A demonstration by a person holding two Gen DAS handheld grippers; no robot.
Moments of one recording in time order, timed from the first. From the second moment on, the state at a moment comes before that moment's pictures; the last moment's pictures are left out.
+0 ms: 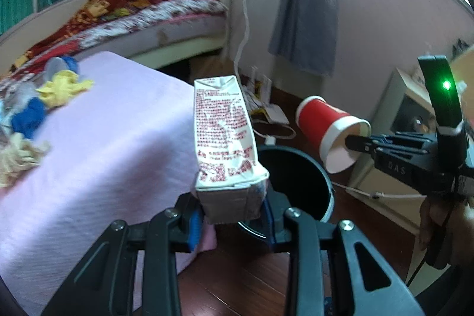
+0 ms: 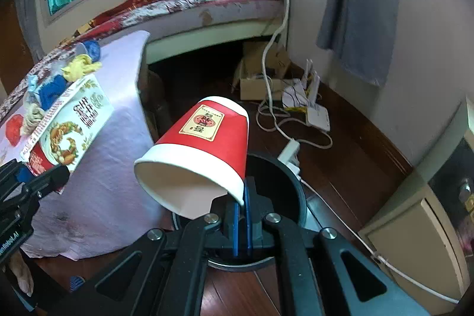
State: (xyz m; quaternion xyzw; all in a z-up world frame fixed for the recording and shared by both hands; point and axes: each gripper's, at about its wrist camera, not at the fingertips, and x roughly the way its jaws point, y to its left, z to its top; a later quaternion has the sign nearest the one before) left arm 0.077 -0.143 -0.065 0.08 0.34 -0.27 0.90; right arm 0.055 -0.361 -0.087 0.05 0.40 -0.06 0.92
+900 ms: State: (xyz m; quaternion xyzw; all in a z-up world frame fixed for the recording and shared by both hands) left arm 0.112 -0.187 -0.134 0.10 0.44 -0.26 0.85; right arm 0.105 -0.412 -0.209 0.04 0.53 -0.10 0.84
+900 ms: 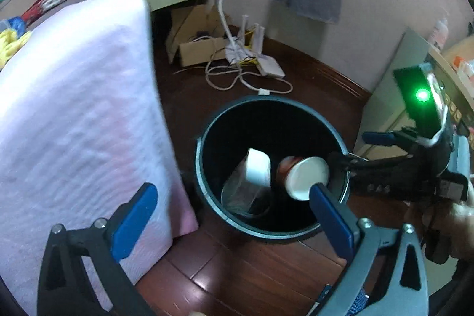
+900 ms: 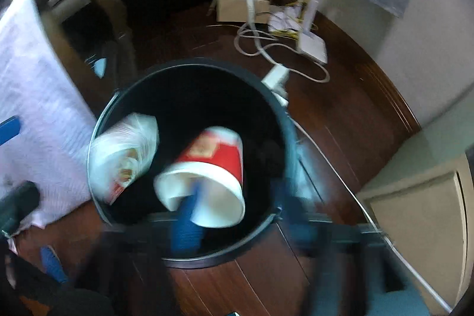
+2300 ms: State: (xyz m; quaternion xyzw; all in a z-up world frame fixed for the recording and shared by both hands) left arm 0.046 0.032 0.000 0.01 0.31 -0.02 0.95; right arm 0.075 -0.173 0.002 -0.01 0.32 0.10 0.94
